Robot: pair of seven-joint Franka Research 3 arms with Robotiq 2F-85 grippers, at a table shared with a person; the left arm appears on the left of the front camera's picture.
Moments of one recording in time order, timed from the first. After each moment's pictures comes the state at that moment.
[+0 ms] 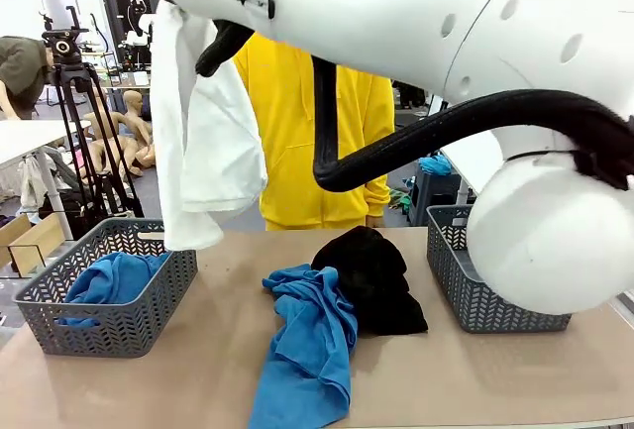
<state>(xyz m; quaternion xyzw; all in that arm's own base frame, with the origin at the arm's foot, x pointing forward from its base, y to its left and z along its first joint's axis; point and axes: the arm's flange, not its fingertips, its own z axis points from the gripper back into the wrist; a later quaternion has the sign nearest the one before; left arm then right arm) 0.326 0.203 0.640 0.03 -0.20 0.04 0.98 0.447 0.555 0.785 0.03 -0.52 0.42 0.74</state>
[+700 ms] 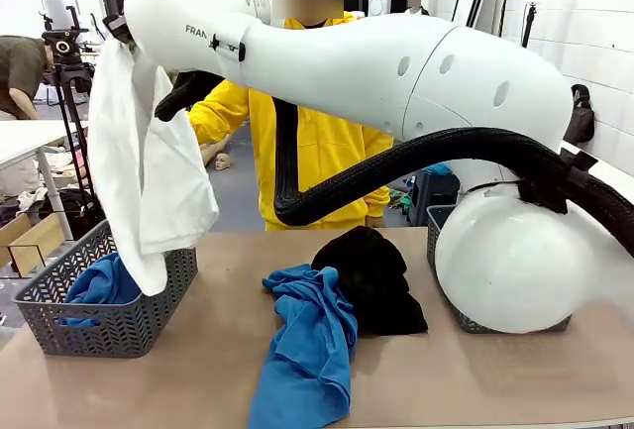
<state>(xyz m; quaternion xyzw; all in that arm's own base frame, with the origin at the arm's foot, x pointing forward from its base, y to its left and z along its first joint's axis) 0.326 0.203 0.640 0.03 -0.20 0.04 0.98 0.458 0.595 0.734 0.15 -0.51 0.43 0.73</state>
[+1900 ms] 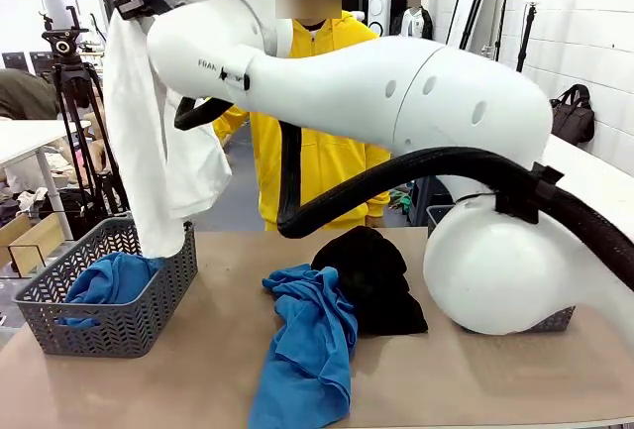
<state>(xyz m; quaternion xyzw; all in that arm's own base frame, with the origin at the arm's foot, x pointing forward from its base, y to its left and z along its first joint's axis) 0.326 0.203 0.640 0.03 -0.20 0.04 0.98 0.478 0.592 0.728 0.19 -0.61 0.38 0.67</state>
